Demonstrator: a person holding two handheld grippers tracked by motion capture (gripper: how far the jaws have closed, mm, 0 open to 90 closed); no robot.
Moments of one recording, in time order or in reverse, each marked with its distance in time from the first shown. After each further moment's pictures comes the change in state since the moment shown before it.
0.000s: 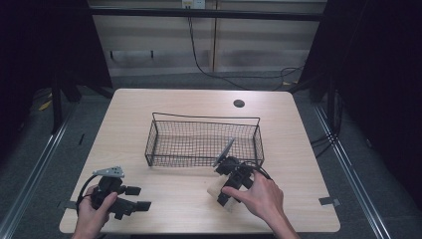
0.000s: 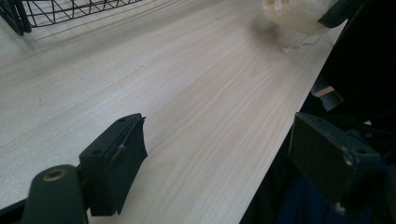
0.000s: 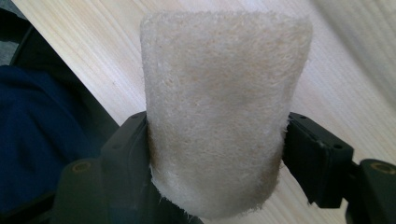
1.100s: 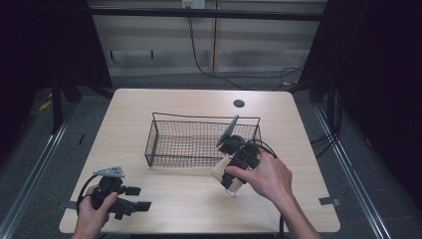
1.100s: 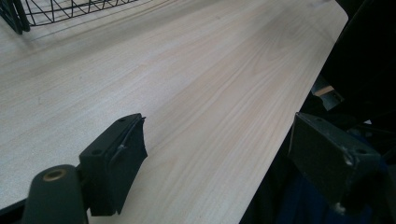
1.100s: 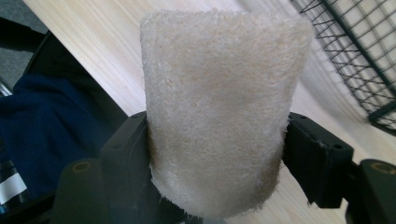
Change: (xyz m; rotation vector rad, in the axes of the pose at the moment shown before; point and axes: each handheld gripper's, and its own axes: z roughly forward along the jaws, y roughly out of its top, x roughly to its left) left arm 0.000 0.000 0.001 0.005 -0.003 0.002; right arm -0.004 0.018 -0.064 0.010 -0.036 0.020
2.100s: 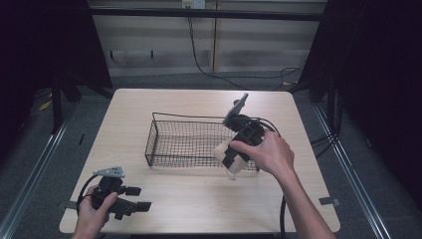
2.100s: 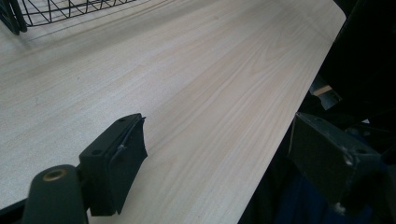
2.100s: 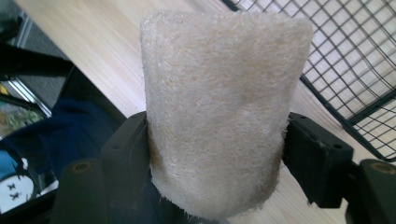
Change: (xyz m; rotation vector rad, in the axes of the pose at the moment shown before) left arm 0.000 0.000 0.000 0.000 -0.004 0.000; right arm -0.039 0.022 -0.029 -0.036 0.100 0.126
